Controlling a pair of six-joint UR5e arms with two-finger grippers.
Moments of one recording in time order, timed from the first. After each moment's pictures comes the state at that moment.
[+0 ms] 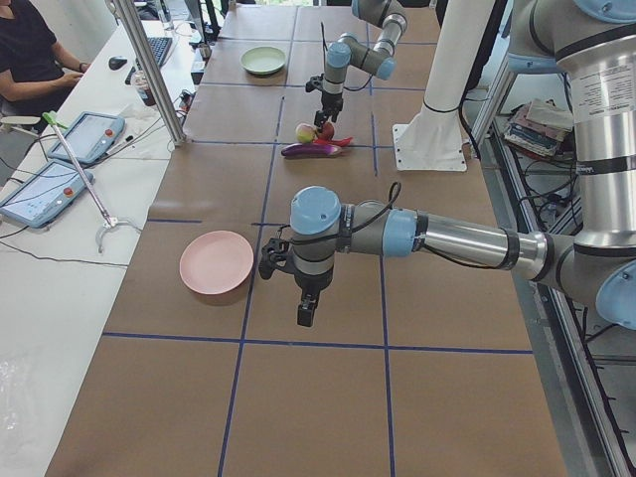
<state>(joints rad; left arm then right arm) -1.55 -1.35 -1.97 -1.47 -2.28 0.12 0.40 -0.85 1.62 -1.57 1.73 1.90</state>
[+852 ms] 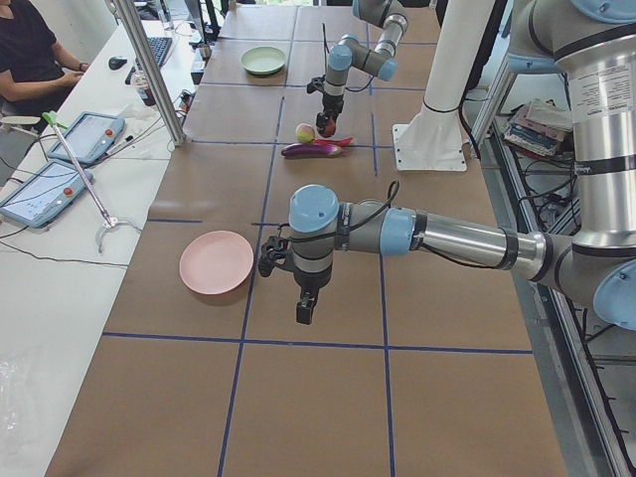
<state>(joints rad) -1.51 -1.36 -1.97 -1.48 -2.29 0.11 0.40 -0.90 1.72 -1.64 1.71 1.90</state>
